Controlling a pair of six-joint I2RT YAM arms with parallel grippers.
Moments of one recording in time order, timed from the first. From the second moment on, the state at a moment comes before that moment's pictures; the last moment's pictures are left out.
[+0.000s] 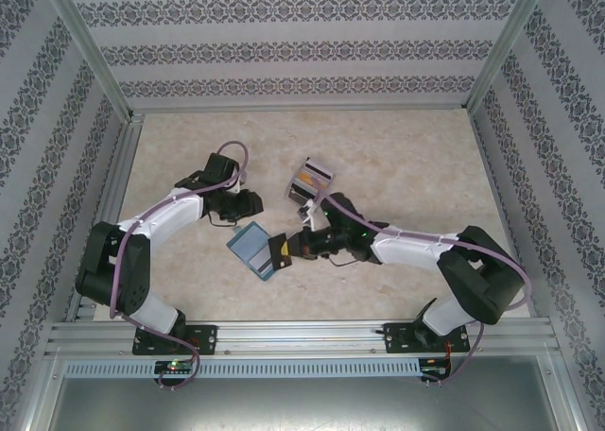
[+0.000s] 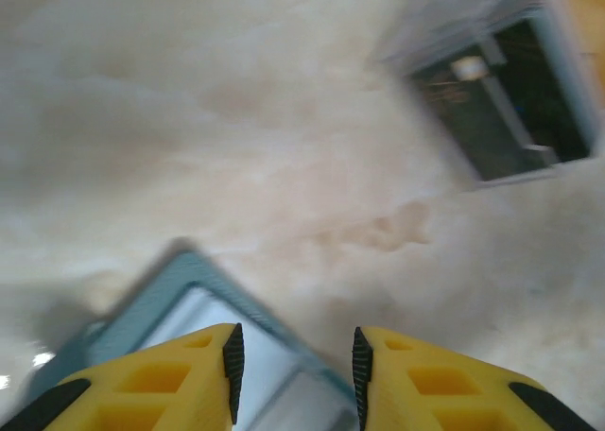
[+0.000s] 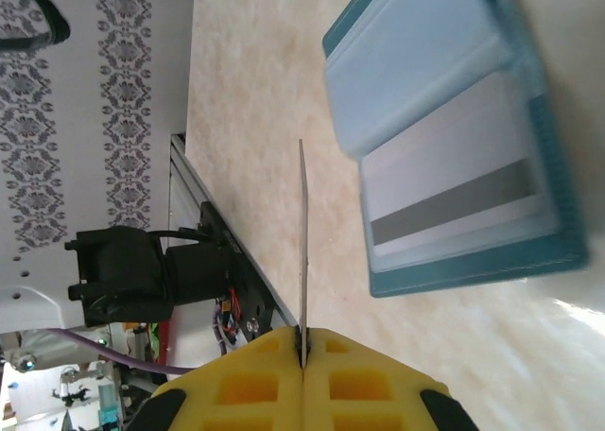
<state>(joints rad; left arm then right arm) -0.30 1.55 0.97 -0.52 0.32 -0.57 0.78 1.53 0.68 0.18 -0.68 0.94</state>
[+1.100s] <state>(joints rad) -0.27 1.51 0.71 -0.41 0.15 -0.65 0.68 1.80 0.68 0.41 -0.62 1.05</state>
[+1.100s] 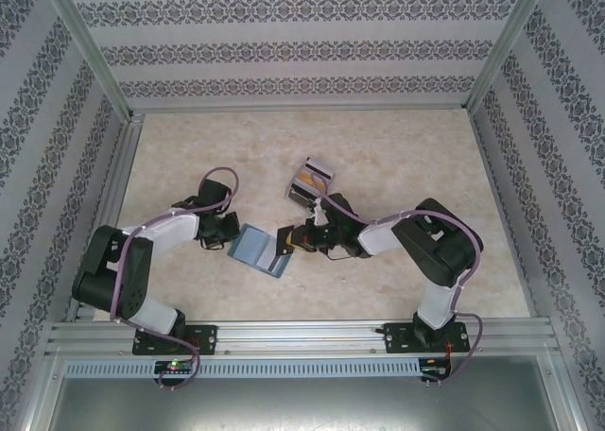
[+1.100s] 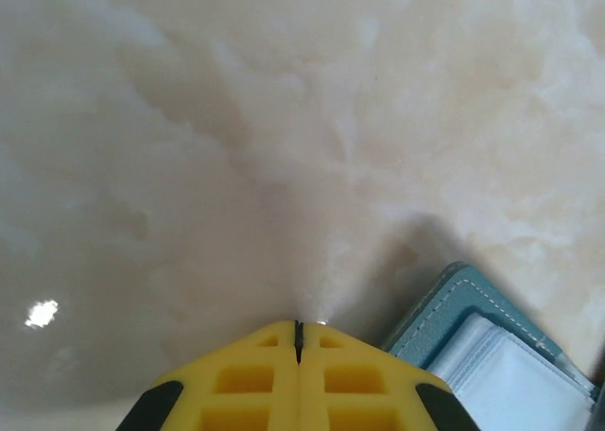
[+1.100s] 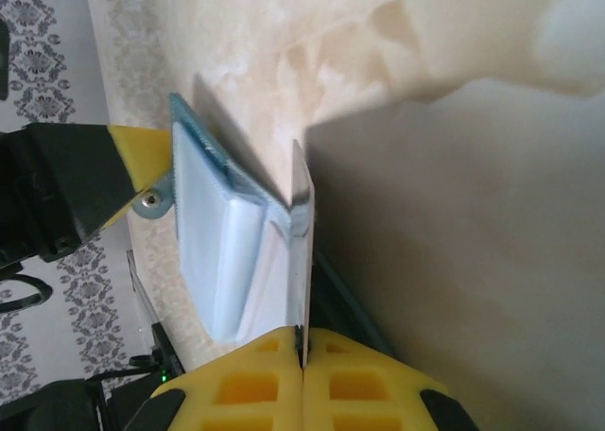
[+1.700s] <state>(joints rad) -0.26 1.40 0.48 -0.06 0.27 -0.98 0.76 1.70 0.71 0.25 -0.61 1.02</state>
